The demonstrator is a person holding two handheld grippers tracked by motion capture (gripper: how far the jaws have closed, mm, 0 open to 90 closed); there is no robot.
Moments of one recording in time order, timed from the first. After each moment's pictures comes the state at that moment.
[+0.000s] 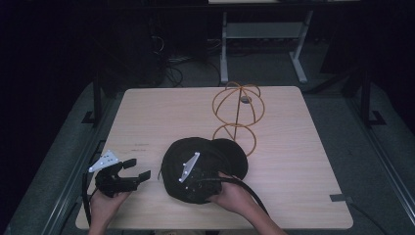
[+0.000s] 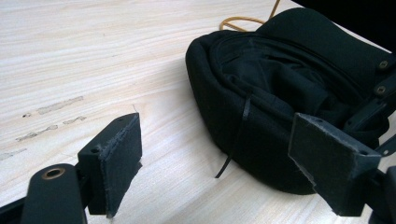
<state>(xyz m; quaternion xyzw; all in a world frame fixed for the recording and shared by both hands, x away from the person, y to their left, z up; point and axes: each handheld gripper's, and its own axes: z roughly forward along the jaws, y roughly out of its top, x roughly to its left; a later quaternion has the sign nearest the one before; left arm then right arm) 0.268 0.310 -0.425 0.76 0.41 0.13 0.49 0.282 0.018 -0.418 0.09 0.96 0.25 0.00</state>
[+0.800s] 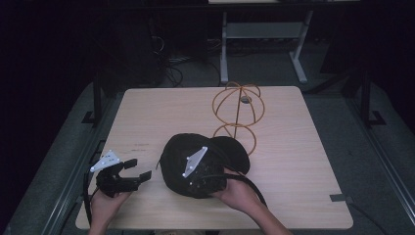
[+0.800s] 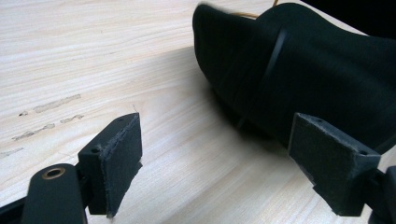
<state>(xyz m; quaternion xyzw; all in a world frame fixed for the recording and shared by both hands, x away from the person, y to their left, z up) 0.269 0.307 -0.426 0.76 0.41 0.13 0.48 0.279 0.002 -0.384 0.08 0.95 0.30 0.02</state>
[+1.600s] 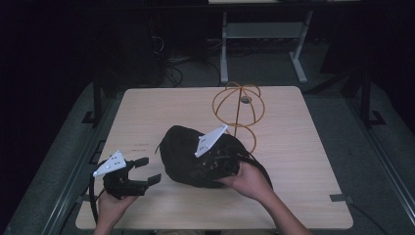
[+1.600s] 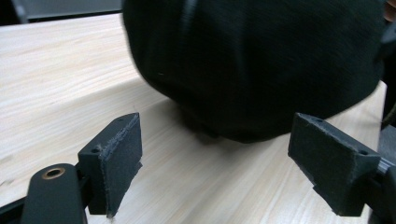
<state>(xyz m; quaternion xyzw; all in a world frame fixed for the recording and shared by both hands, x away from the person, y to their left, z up) 0.257 0.277 -0.407 0.77 0.32 0.12 0.54 0.291 -0.029 -0.329 0.09 0.92 0.38 0.00</state>
